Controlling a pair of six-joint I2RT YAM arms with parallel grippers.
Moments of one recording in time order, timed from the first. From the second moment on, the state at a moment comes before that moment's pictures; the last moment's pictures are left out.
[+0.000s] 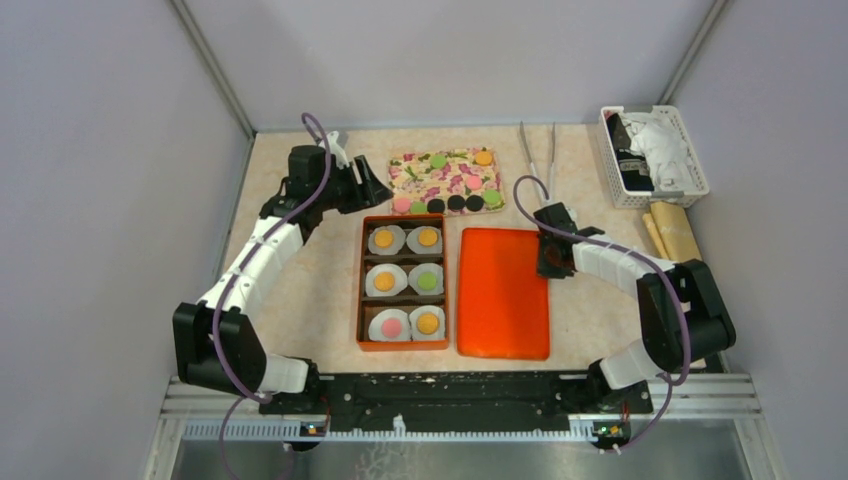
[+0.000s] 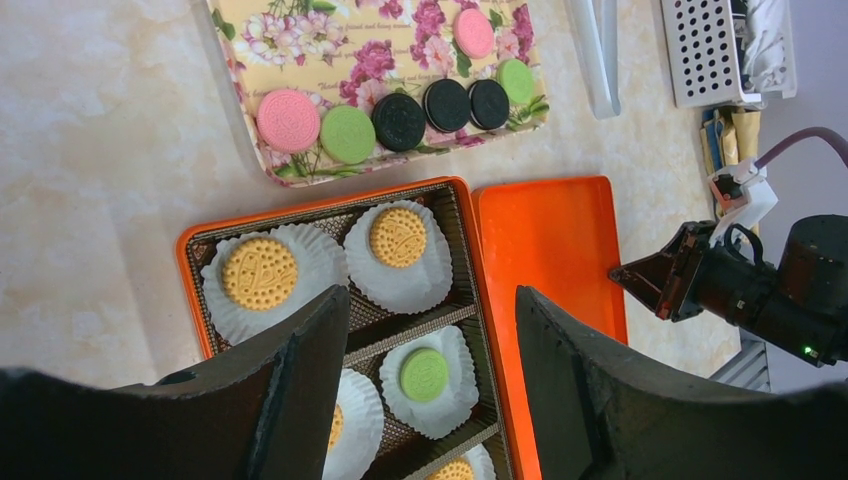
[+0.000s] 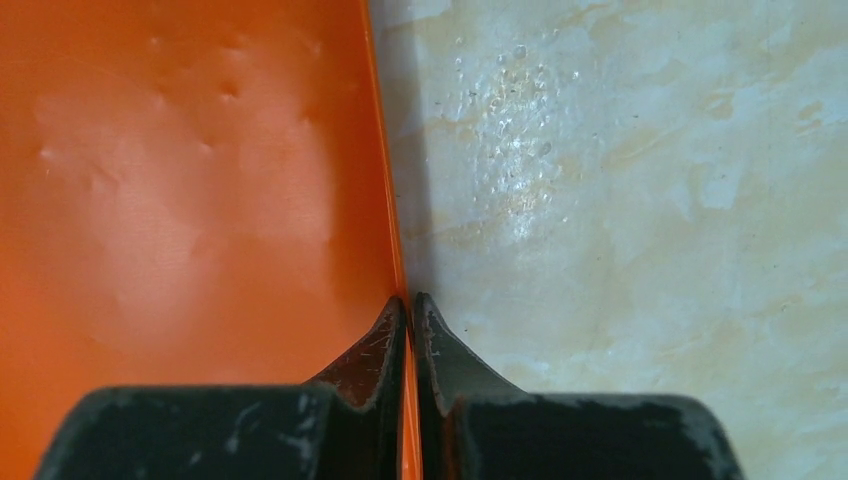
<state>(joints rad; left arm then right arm) -0.20 1.37 1.13 -0.30 0.38 -0.48 0.35 1.49 0.78 -0.45 0.23 0.43</state>
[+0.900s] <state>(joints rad) -0.26 1.50 1.28 -0.29 0.63 -0.44 0.35 1.22 1.04 -0.64 0.20 0.26</state>
